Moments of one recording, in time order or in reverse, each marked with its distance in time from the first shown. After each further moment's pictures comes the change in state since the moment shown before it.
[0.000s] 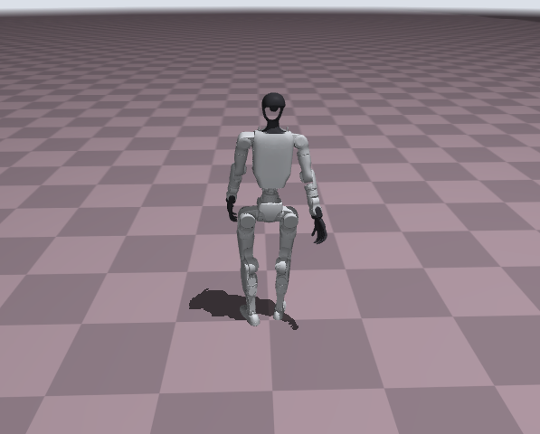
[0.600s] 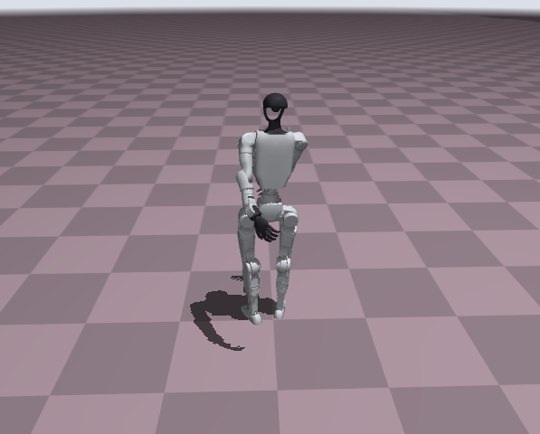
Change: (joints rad) left arm 0.900 -0.048 0.320 0.258 0.010 0.263 -0.167; right arm -0.844 0.242 0.118 -0.257 0.137 -0.156 0.479; waist 0.093 0.041 -0.002; left_leg 0.067 -0.008 0.040 -0.076 0.028 0.001; right_leg 0.005 0.016 0.050 0.043 -0.032 -0.006
